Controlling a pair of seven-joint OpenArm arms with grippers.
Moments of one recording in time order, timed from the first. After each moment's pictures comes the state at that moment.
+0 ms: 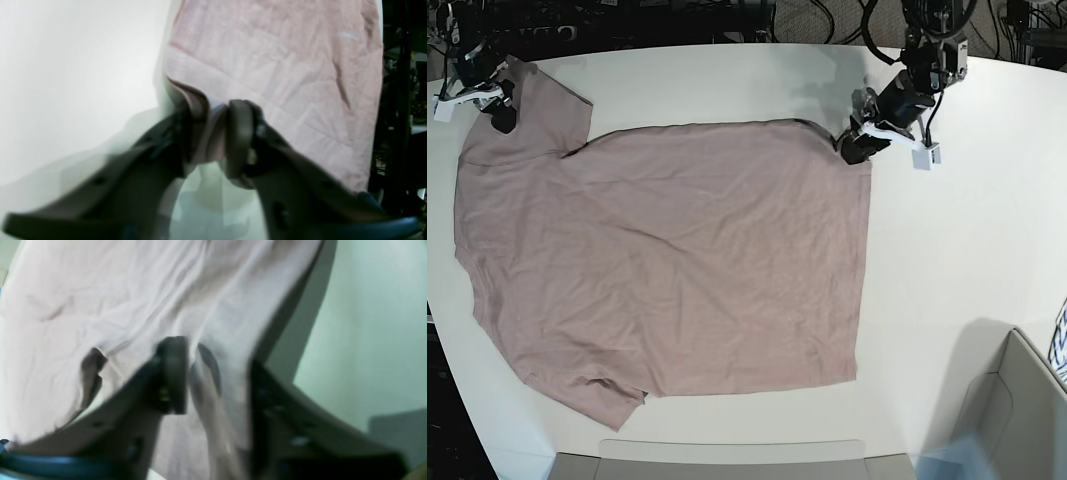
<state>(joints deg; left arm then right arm) 25.9 -10.4 -9.6 91.1 -56.6 -3.9 36.6 -36.3 32.1 20.5 78.5 71.0 19.0 -16.6</state>
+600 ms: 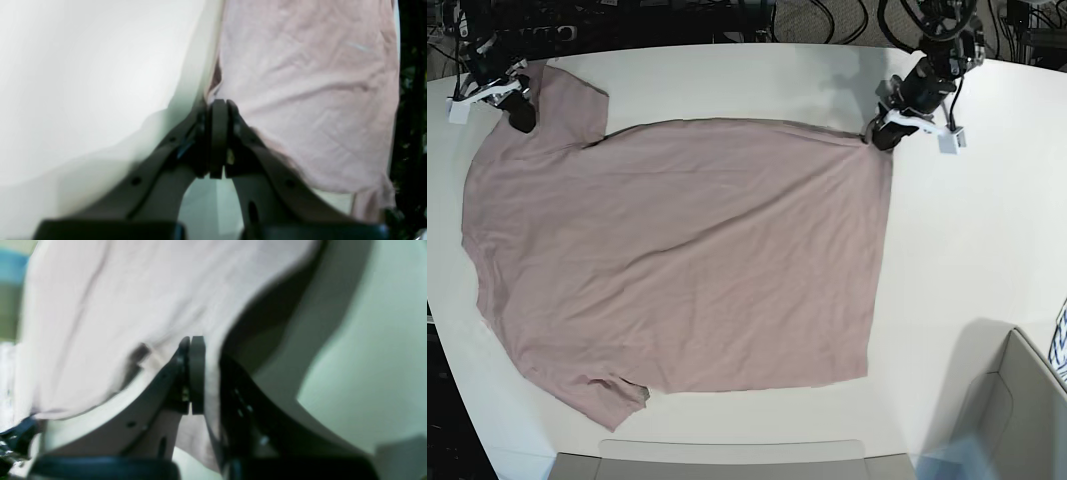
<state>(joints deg) 30.1 -10.9 -19.7 91.1 -55.9 -10.2 38.2 -40.6 28.8 20.4 90.5 70.7 21.9 -19.3</state>
